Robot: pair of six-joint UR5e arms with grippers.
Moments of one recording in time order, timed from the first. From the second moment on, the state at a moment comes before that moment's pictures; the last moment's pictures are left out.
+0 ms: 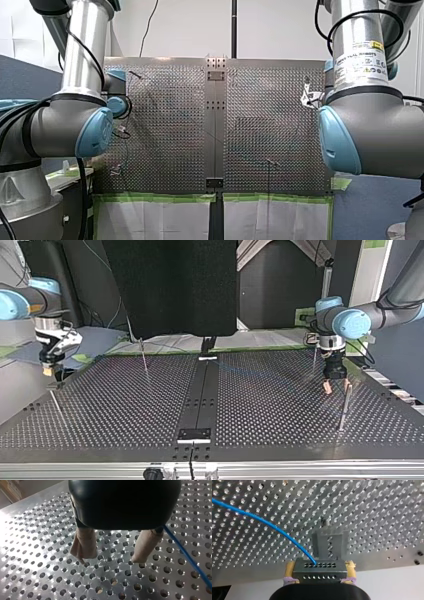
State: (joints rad) left arm 0.20 -1.85 -1.90 -2.46 -1.59 -2.69; right arm 1.57 -1.15 1.61 -0.46 1.39 1.71
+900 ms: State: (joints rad) left arm 0.19 -1.85 -1.90 -2.46 -1.59 -2.69; right arm 1.54 -1.15 1.53 -0.31 1.28 1.70
